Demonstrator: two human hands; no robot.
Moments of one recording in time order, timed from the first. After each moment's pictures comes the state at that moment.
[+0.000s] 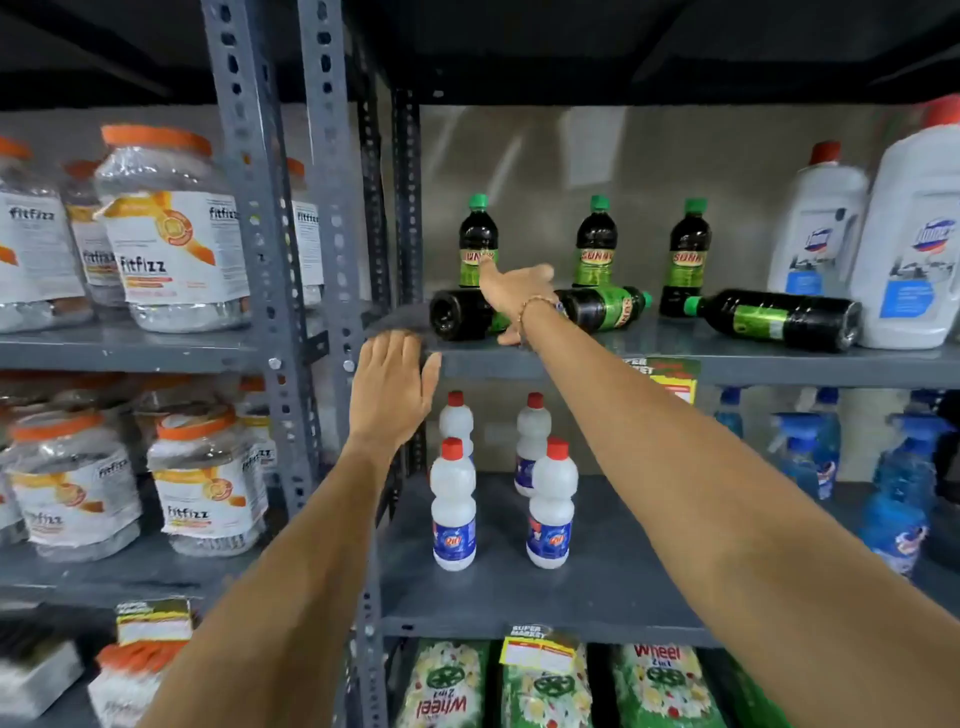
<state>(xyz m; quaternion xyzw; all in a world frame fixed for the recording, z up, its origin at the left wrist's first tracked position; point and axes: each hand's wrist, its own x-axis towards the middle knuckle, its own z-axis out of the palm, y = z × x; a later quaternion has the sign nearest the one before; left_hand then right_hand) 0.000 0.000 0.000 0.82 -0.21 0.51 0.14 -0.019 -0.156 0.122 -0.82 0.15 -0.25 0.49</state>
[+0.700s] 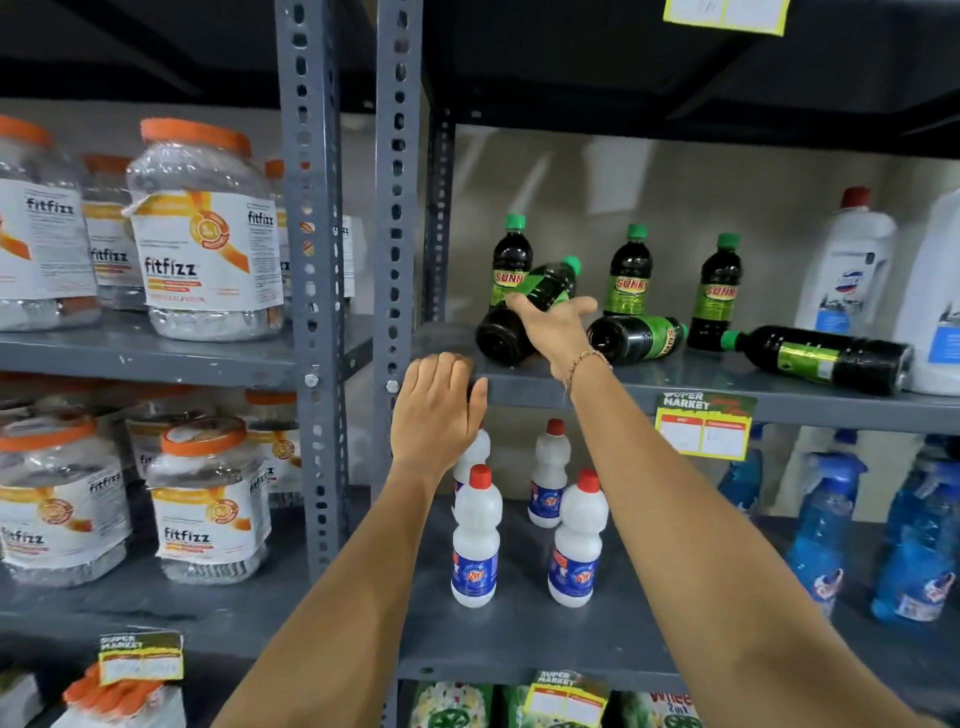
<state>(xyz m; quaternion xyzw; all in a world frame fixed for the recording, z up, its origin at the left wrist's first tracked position) 0.020 0.003 -0.009 0.76 -0.22 0.59 0.13 -0.003 -0.140 0.102 -0.75 0.08 -0.27 0.59</state>
